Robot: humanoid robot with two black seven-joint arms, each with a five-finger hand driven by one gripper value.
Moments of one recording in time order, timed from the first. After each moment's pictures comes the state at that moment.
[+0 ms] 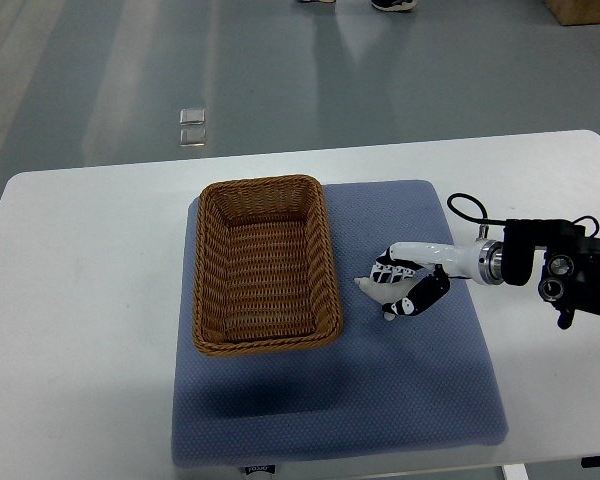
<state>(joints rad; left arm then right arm) 0.00 0.00 -0.23 -0.27 0.01 -0.02 0.09 0.91 -0.64 0.12 1.38 -1.06 0.14 -0.04</state>
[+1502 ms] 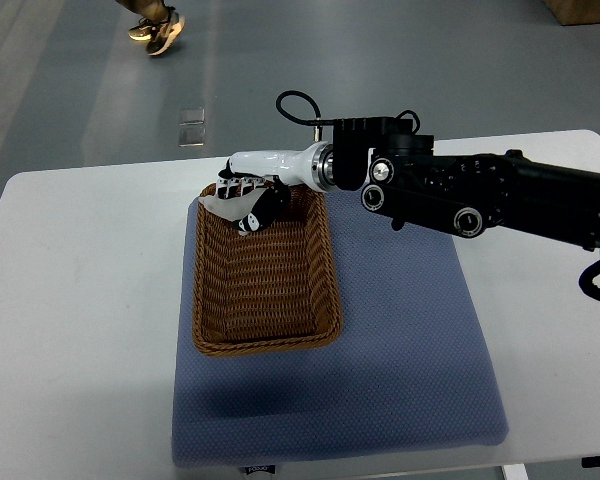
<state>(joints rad) 0.00 0.00 -0.23 -0.27 0.01 -0.02 0.09 1.30 -0.08 0.05 0.95 -1.01 0.16 -0.04</state>
